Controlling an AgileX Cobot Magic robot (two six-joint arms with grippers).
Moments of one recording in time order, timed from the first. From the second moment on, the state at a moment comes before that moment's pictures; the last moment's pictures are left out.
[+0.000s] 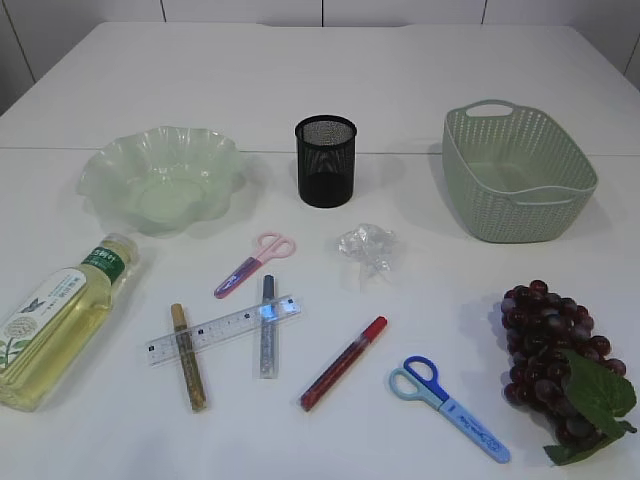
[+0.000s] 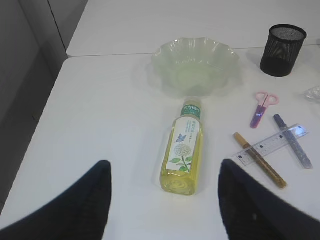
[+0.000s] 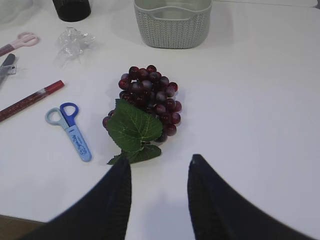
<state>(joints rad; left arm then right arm) -0.10 0.17 -0.67 0.05 1.00 -0.04 0.06 -0.02 -0.50 0.03 1.15 -0.07</state>
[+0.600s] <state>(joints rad) -0.10 0.26 -0.68 0.04 0.99 -0.04 0.06 0.02 -0.51 0.04 1.17 -0.04</state>
